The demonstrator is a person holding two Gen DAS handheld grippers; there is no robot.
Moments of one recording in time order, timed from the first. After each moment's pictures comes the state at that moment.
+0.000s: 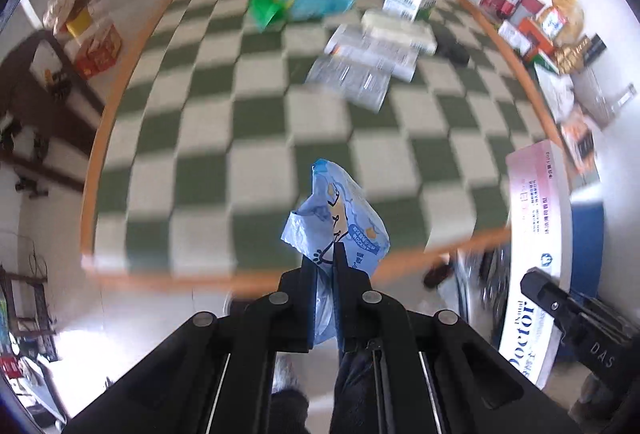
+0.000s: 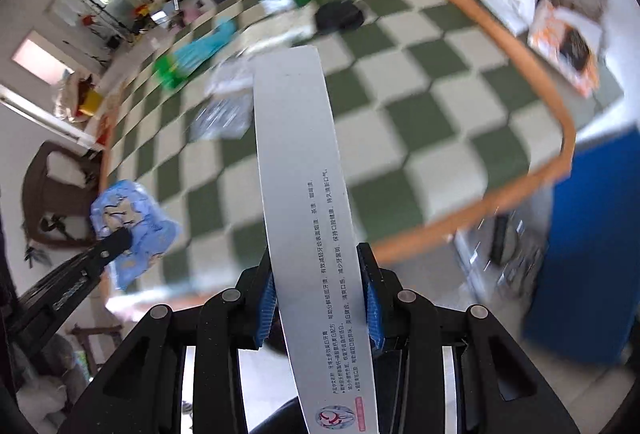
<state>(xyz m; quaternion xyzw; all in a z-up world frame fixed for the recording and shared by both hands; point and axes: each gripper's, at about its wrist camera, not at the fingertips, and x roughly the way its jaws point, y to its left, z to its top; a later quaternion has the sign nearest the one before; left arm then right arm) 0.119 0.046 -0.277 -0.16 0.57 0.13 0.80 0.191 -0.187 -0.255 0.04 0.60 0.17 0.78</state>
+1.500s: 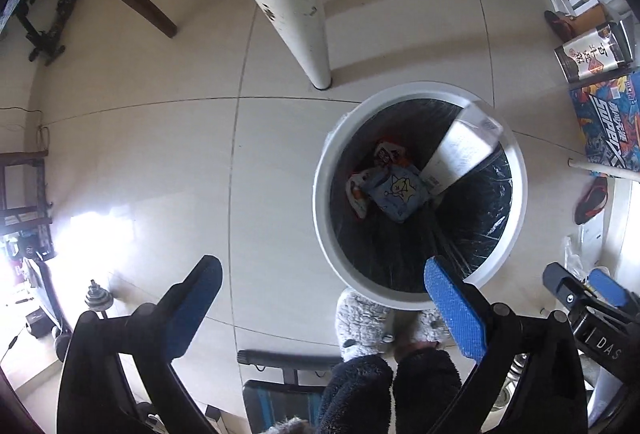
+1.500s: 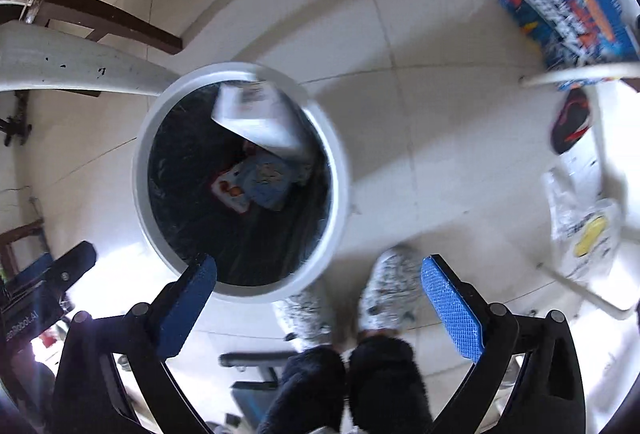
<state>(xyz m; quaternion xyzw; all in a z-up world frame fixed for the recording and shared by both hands) -0.046 0.166 -0.715 -0.19 0.70 0.24 0.64 0.008 -0.036 -0.800 -0.11 0.75 0.15 0.64</state>
